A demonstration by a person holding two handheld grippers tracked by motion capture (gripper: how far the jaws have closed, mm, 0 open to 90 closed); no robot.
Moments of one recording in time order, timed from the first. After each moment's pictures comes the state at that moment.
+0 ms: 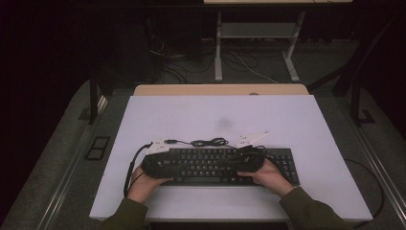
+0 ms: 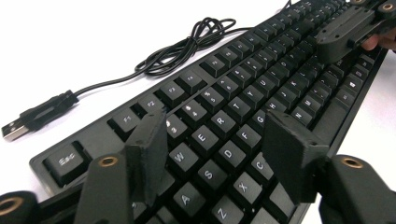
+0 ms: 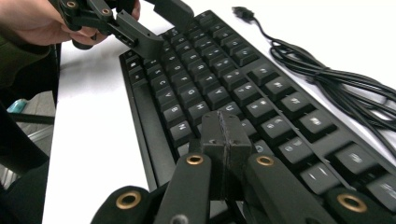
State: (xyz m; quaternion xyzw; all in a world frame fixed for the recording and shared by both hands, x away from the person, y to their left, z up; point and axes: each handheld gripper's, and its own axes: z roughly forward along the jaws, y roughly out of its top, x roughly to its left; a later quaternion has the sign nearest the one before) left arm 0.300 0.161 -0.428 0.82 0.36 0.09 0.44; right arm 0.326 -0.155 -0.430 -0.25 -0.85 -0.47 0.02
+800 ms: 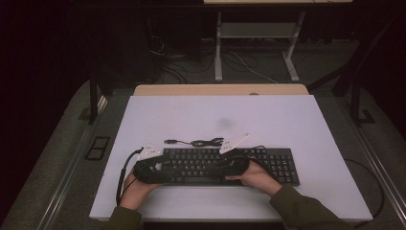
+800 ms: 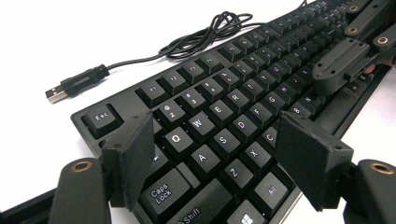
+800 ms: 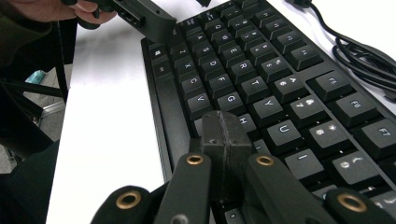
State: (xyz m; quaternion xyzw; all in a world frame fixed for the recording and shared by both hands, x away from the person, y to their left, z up) left arm 0.285 0.177 -0.429 0.80 0.38 0.11 0.44; right arm 0.325 -0.116 -0.439 -0.20 -0.87 -0.44 0.05
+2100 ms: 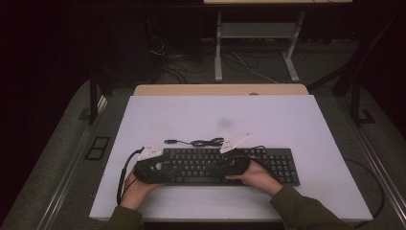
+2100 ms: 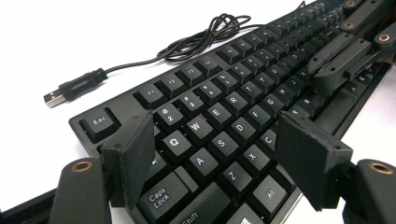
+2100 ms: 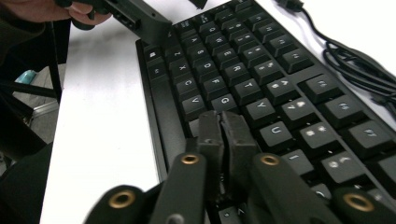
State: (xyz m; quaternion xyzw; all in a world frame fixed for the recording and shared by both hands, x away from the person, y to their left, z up) left arm 0.286 0.175 -0.429 0.80 0.38 0.11 0.44; right arm 0.325 -0.119 -0.435 -0.21 -0.87 -0.45 0.03
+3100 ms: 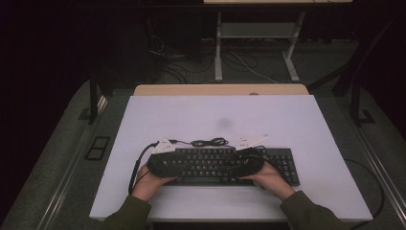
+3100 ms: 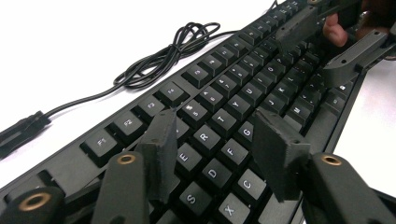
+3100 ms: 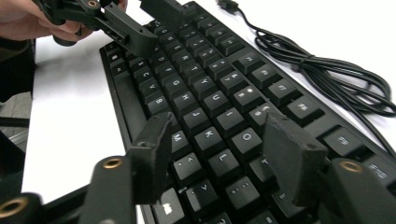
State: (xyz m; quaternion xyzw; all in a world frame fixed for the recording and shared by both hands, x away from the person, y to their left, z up) left arm 0.308 0.142 -0.429 0.83 0.33 0.08 0.45; right arm 0.321 -0.158 -0.436 -0.27 -0.85 -0.46 0.00
